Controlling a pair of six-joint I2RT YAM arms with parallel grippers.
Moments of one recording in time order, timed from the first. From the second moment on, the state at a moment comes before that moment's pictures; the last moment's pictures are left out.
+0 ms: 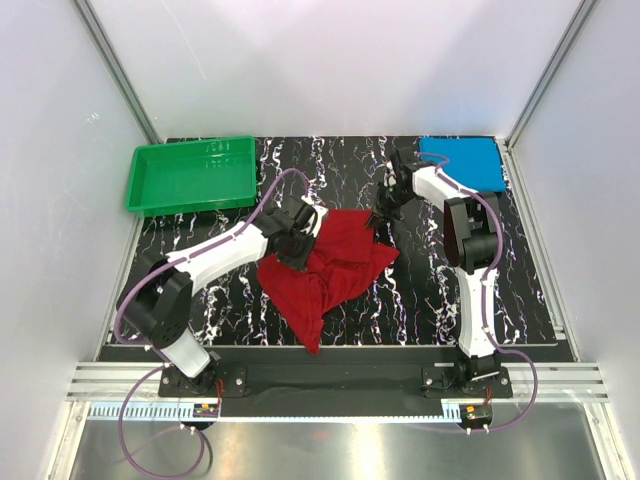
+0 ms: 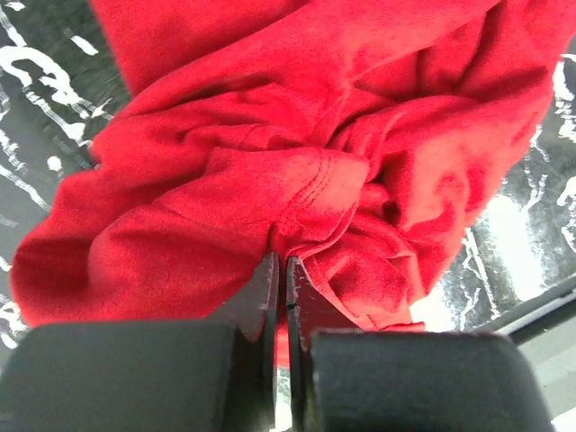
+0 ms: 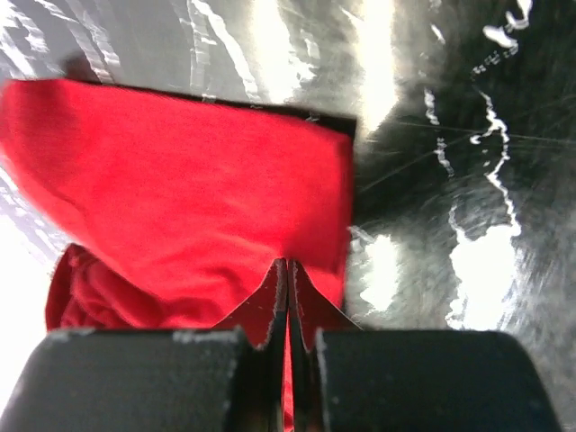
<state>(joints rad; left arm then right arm) -0.67 1.63 1.14 -0.61 0.09 -0.21 0.25 2.27 1.73 -0.71 -0.46 0.51</state>
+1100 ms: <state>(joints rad) -0.50 0.38 1.02 -1.16 -0.22 -0.66 0.32 1.77 1.40 -0.74 -0.43 0.55</state>
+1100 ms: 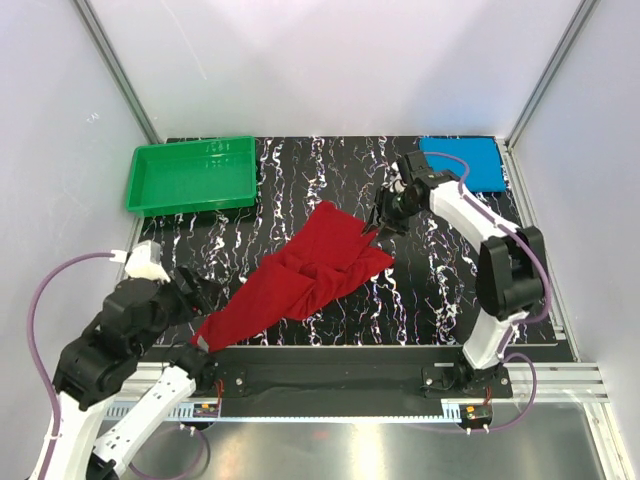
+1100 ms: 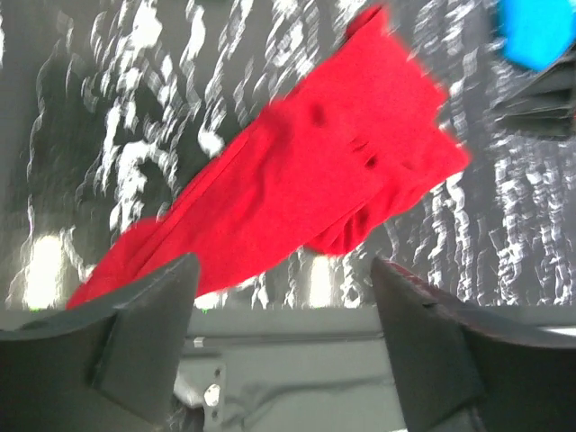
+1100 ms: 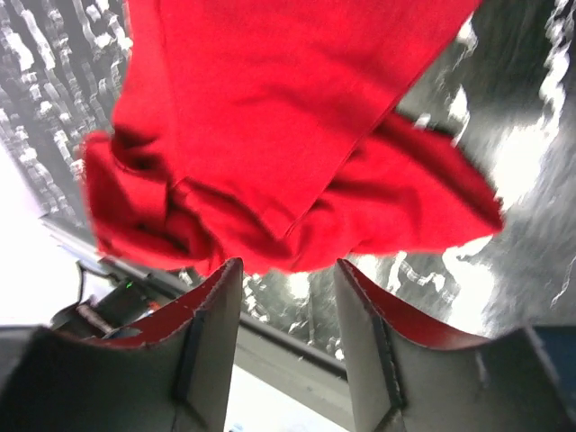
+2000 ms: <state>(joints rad) -0.47 0.81 1.03 -1.06 -0.21 -0.50 0.33 2.32 1.95 -0.98 -0.07 0.32</state>
